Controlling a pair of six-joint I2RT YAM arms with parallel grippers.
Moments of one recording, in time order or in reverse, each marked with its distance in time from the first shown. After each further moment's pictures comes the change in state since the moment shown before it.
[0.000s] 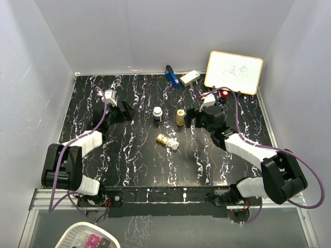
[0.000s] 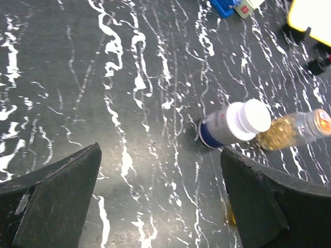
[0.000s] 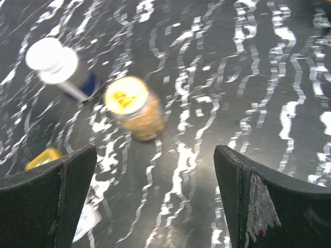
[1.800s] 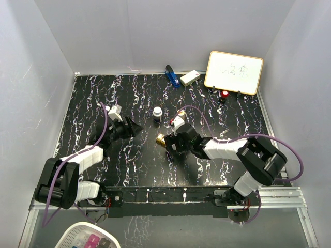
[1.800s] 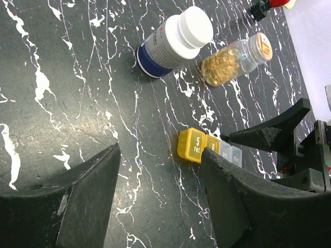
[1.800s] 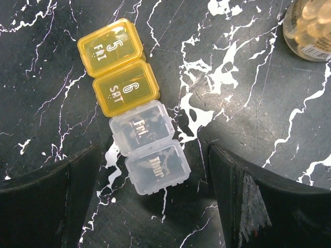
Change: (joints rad) left arm -0.119 -0.187 -0.242 0.030 0.124 -0.174; right arm 0.370 0.244 -0.020 -0.052 -0.046 0.029
